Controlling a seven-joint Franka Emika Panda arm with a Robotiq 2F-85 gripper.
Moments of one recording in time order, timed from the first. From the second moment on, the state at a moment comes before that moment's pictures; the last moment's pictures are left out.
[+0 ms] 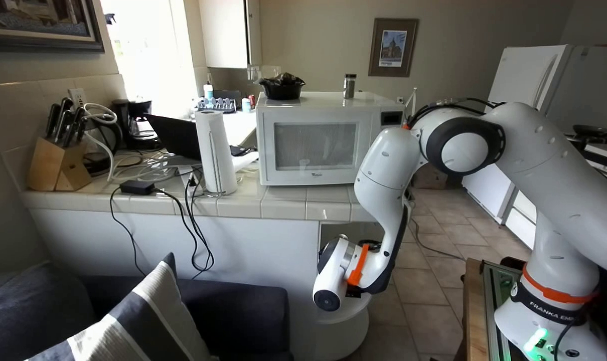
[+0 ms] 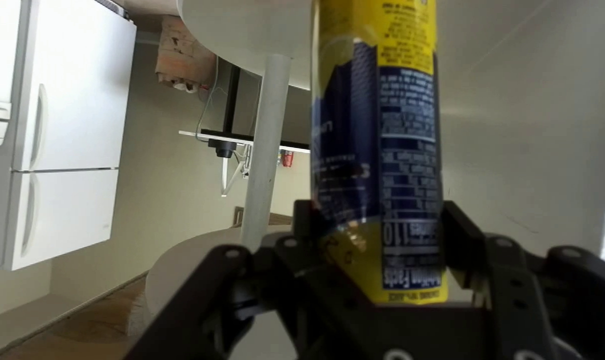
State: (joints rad) arm 0.27 0.86 0.02 -2.00 -1.50 1.80 2.71
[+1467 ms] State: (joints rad) arm 0.11 0.86 0.10 -1.99 -1.62 1.83 2.71
